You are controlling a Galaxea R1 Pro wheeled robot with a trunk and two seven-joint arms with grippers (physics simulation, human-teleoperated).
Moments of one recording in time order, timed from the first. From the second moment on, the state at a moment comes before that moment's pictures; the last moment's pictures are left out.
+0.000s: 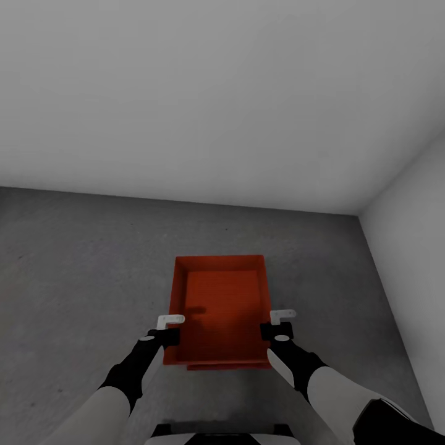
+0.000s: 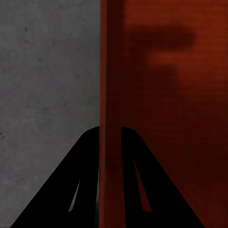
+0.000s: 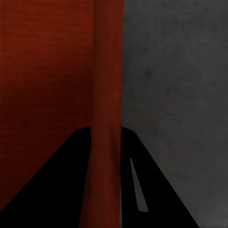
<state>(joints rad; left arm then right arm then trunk) -0.65 -0.09 0.00 -0.57 0.02 0.27 0.08 -0.79 0.06 0.68 -0.32 -0.54 0.03 -0.39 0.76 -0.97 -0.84</state>
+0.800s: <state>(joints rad) -0.65 -0.09 0.00 -0.57 0.02 0.27 0.08 -0.79 0.06 0.68 -0.32 -0.54 0.03 -0.39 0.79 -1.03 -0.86</state>
